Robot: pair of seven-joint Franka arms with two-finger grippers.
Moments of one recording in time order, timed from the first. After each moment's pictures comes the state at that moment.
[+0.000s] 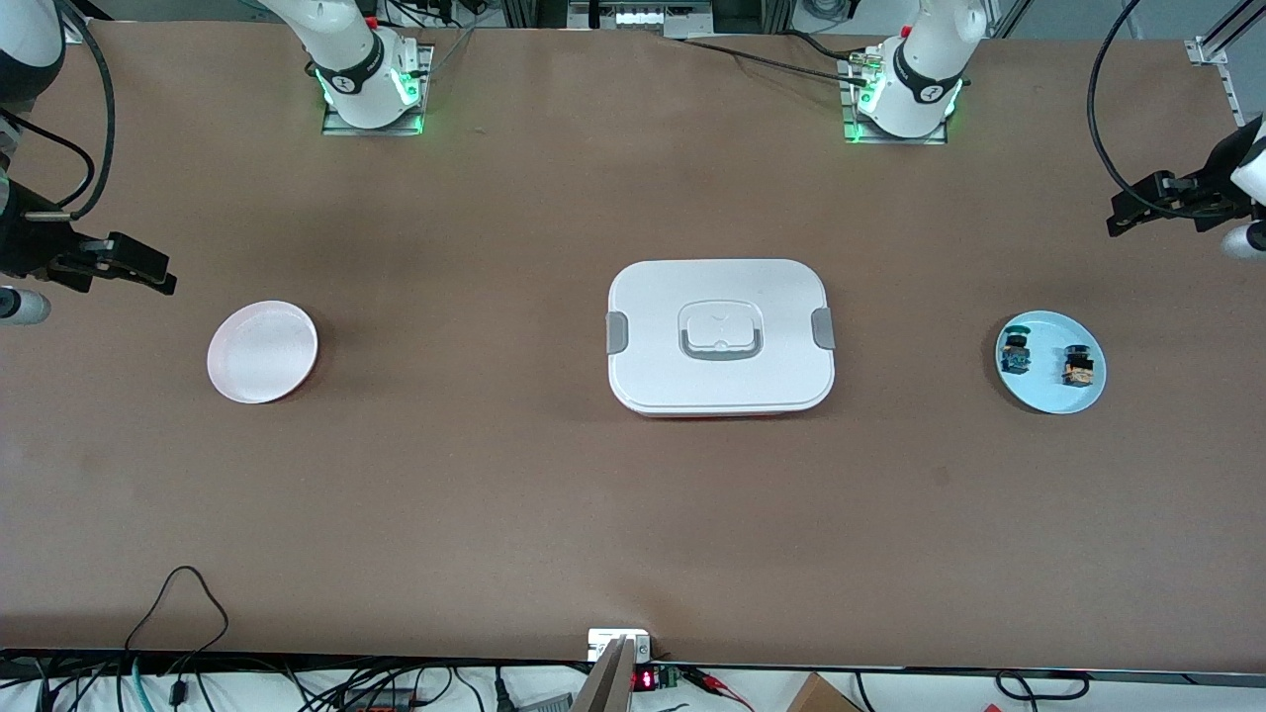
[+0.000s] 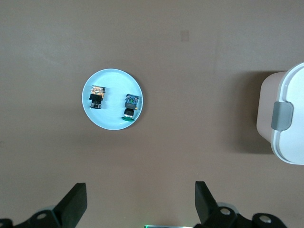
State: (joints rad) left arm 0.08 -0.06 0.00 -1.71 0.04 1.55 0.02; right arm 0.09 0.13 -0.12 -1.51 0.01 1.61 -0.01
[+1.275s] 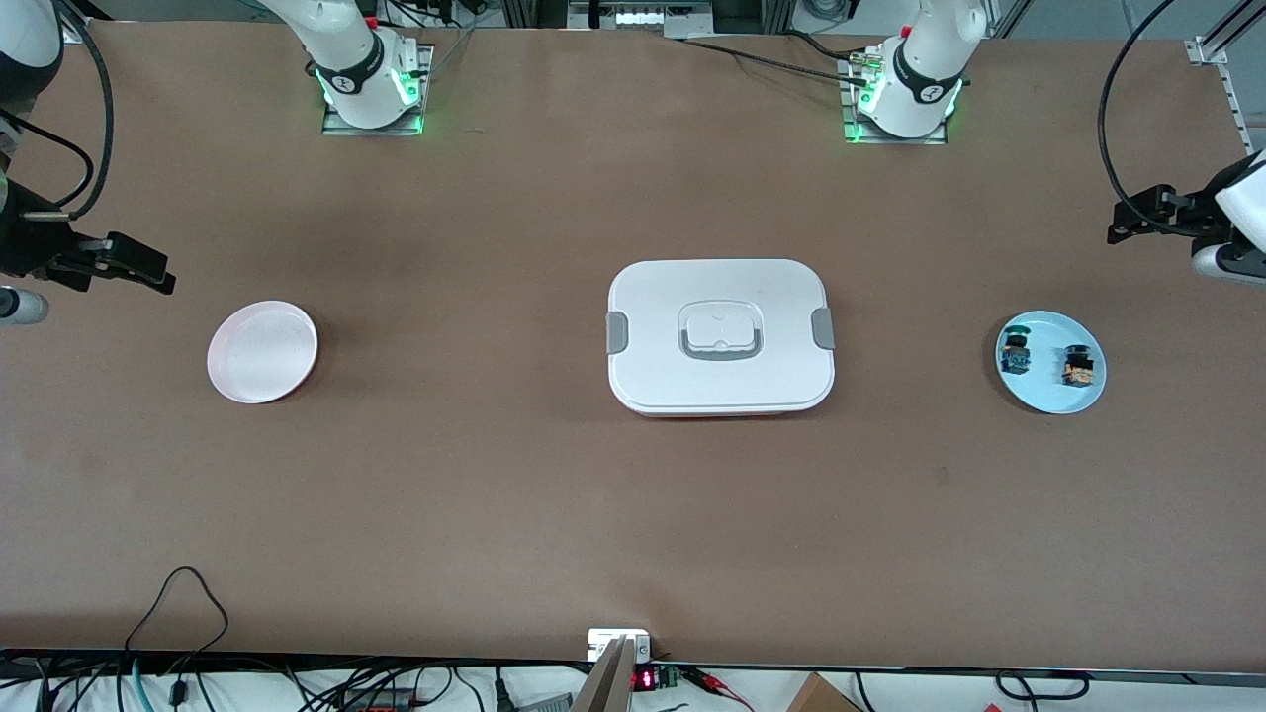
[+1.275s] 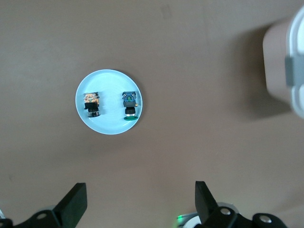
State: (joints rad) left arm 0.14 0.03 0.01 -1.70 0.04 1.54 0.42; right arm 0.09 0.13 -0.12 -1.51 0.01 1.61 -0.01
